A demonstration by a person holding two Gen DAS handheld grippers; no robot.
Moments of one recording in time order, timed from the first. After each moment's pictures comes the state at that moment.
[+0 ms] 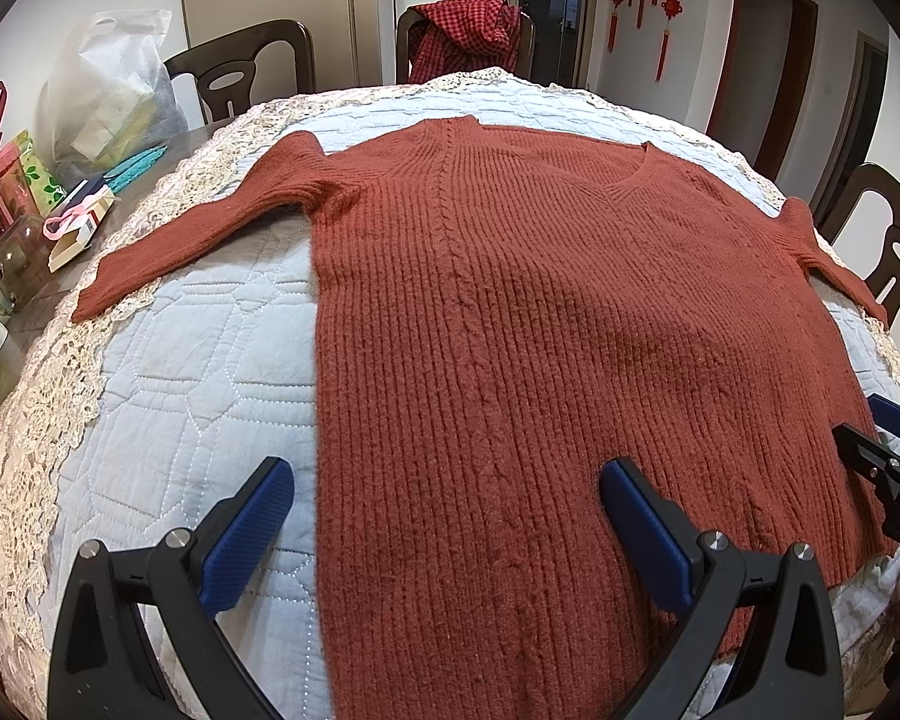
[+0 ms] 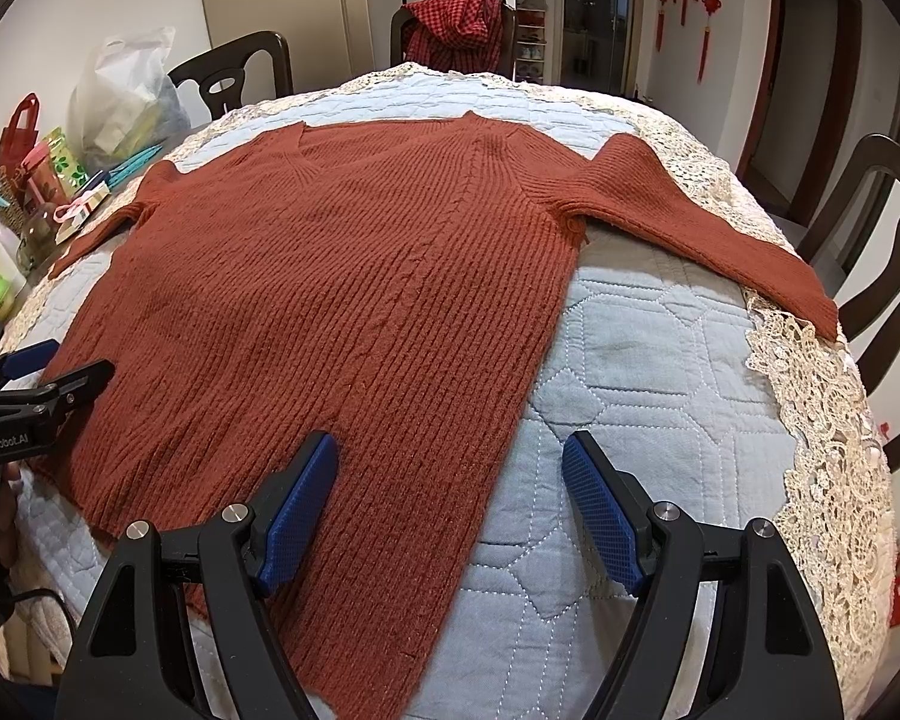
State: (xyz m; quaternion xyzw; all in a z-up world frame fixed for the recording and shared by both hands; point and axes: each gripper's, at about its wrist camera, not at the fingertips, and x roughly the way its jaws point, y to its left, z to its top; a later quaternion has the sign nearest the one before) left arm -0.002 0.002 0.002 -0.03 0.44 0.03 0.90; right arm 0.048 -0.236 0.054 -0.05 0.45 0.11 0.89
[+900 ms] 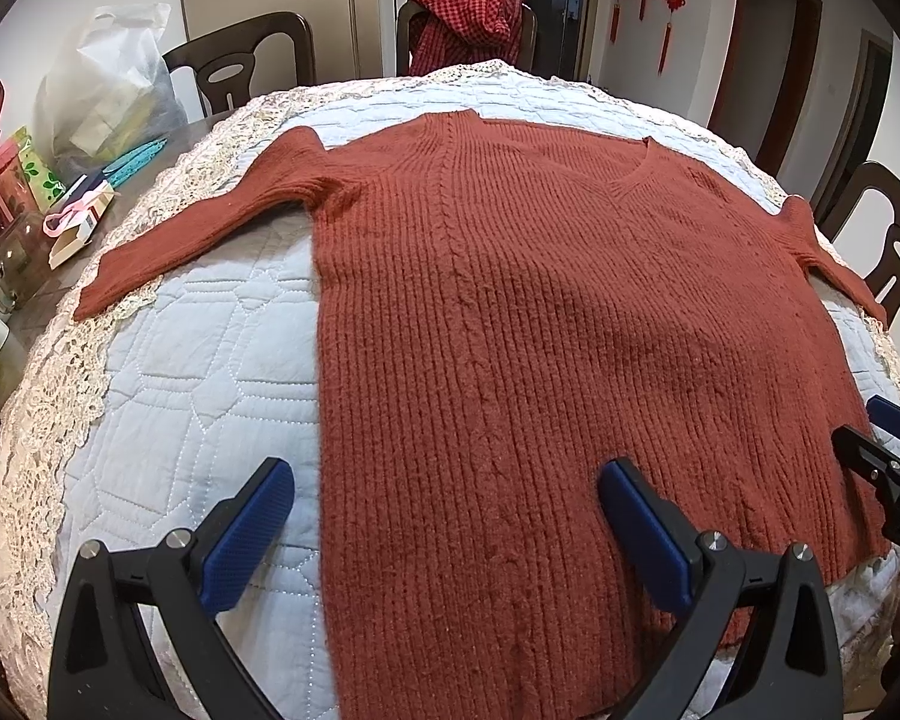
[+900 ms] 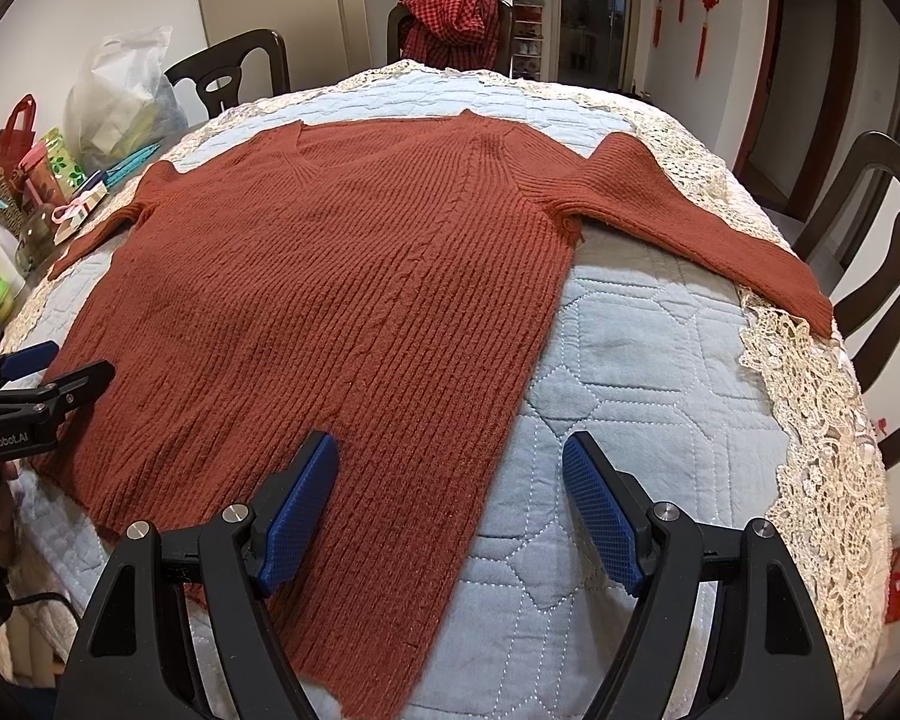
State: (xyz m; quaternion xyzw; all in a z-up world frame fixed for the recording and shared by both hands) left arm 0.000 0.001 0.004 -0.03 0.45 0.03 0.89; right arm 0.047 -0.236 0.057 -0.05 0.45 0.10 0.88
